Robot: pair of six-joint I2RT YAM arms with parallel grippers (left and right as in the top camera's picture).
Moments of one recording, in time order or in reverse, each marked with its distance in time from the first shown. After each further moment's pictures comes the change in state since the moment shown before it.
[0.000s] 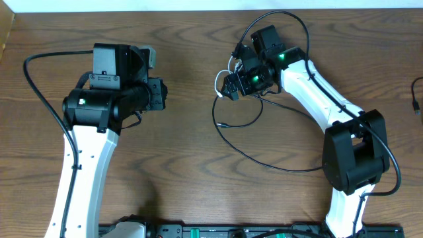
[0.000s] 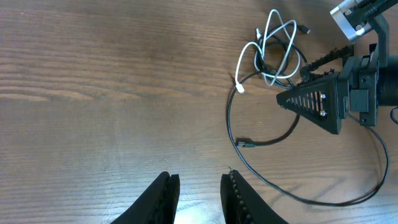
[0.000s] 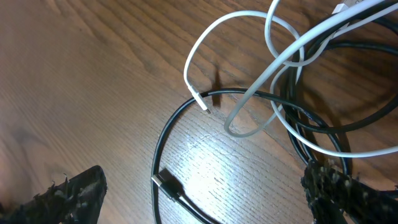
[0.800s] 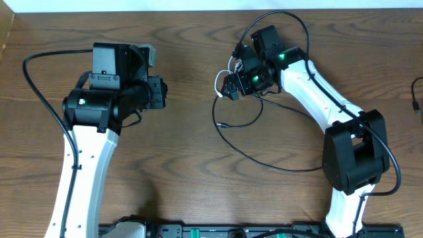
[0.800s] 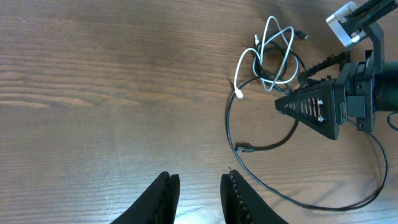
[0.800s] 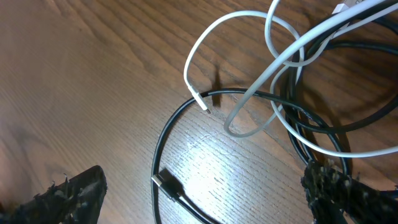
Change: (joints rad) left arm 0.000 0.000 0.000 0.021 0.000 0.000; right arm 0.000 0.000 0.000 0.000 0.000 0.000
